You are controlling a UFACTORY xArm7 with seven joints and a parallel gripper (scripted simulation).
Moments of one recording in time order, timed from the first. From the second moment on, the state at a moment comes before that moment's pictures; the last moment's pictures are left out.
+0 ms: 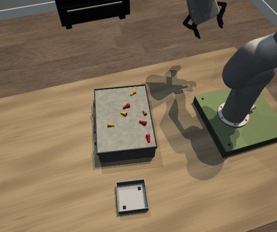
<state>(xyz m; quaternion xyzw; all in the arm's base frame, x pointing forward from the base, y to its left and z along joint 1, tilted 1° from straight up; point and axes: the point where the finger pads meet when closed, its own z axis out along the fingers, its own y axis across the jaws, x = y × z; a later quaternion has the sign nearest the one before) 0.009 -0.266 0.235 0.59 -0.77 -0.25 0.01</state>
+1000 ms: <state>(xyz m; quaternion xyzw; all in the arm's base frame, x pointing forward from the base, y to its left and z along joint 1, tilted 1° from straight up) 0.294 -0.282 0.242 0.90 -0.42 -0.10 0.04</state>
